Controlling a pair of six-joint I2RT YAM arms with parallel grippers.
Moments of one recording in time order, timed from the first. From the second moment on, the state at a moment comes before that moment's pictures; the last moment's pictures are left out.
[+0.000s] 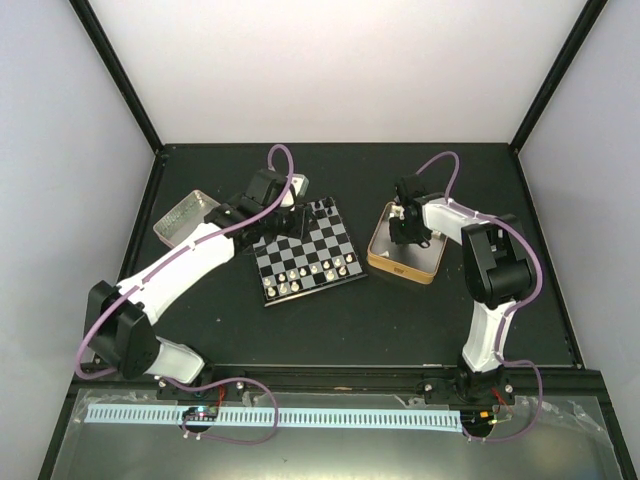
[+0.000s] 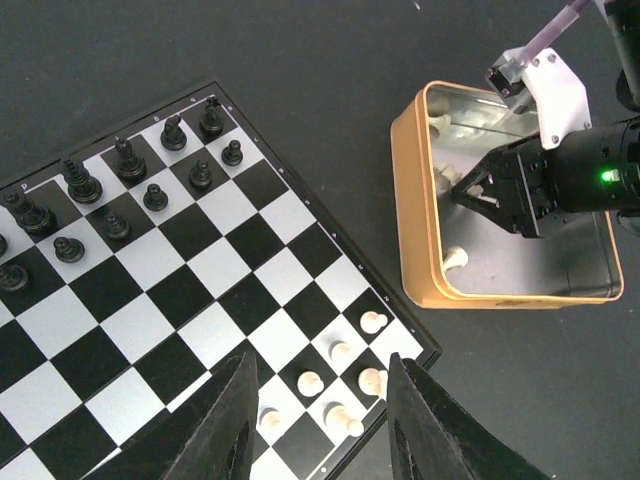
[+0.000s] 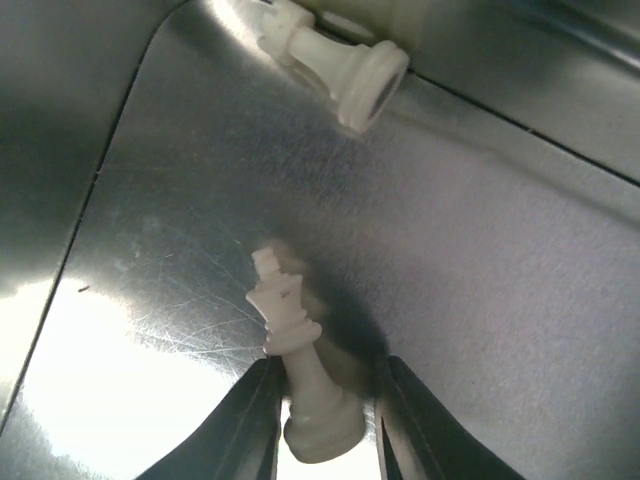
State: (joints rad) left arm -0.58 1.43 1.20 -0.53 0.11 -0.37; right arm 0.30 1.93 1.25 -0.58 0.04 0.23
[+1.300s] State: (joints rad) left arm -0.53 1.21 1.05 -0.08 0.61 -0.57; right arm 0.52 1.22 0.92 0.01 -0.57 0.12
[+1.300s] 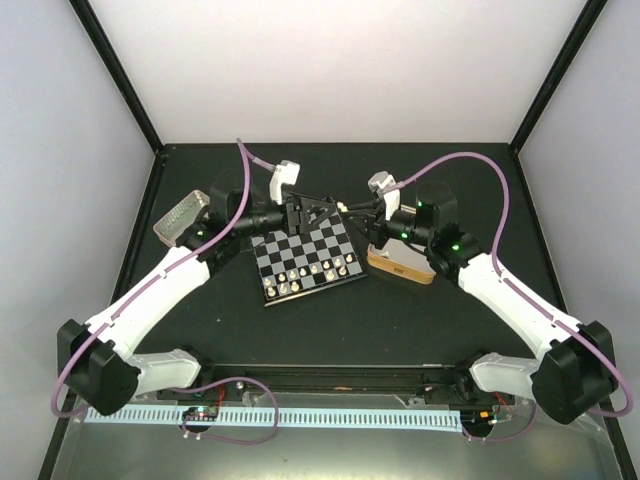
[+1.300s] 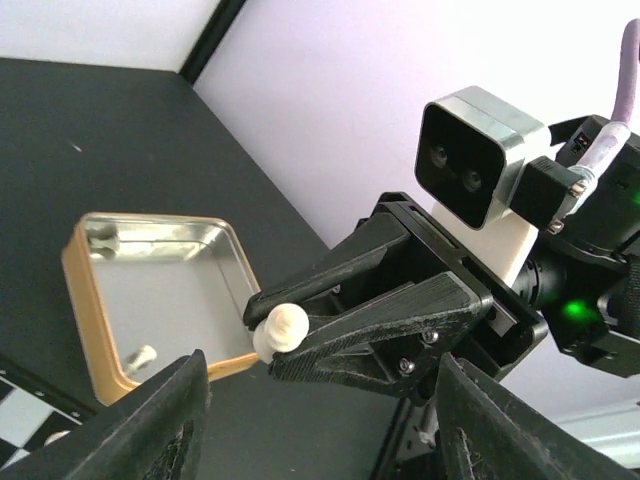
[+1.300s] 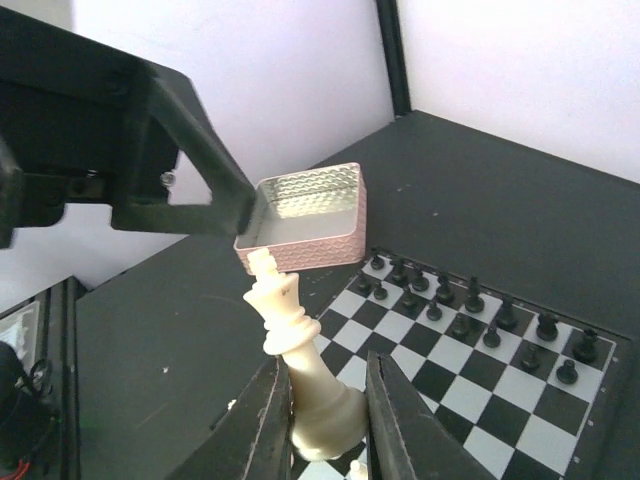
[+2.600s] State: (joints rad) left arm -0.52 1.27 1.10 -0.26 0.57 -0.45; right arm 0.53 1.22 0.95 -0.04 -0.58 0.11
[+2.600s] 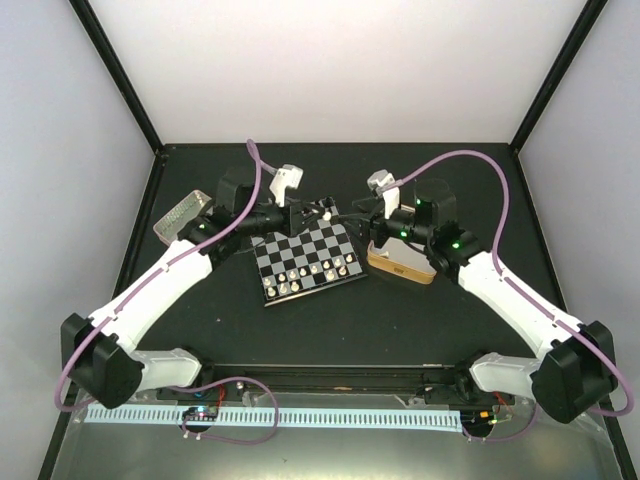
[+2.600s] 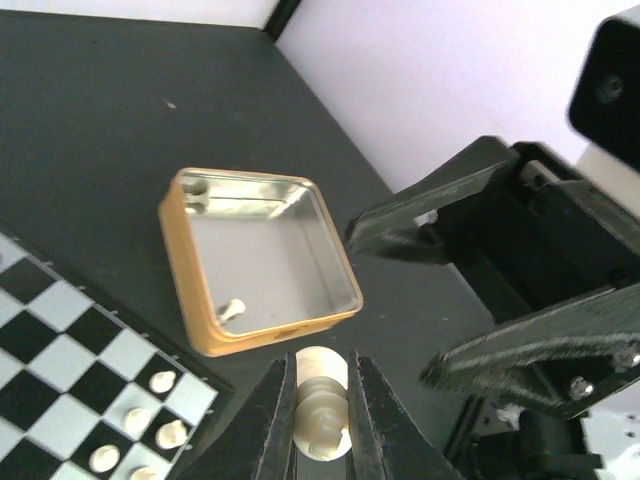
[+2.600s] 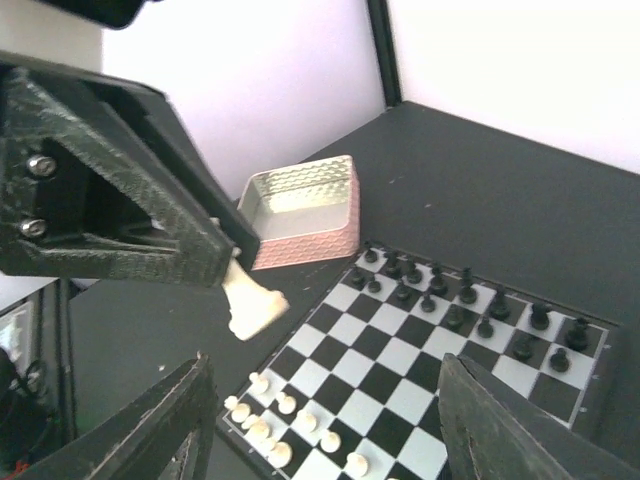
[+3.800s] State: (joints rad) left arm -0.79 1.52 1.01 -0.50 -0.01 -0.32; right arm 0.48 1.27 0.94 -0.14 0.17 0.45
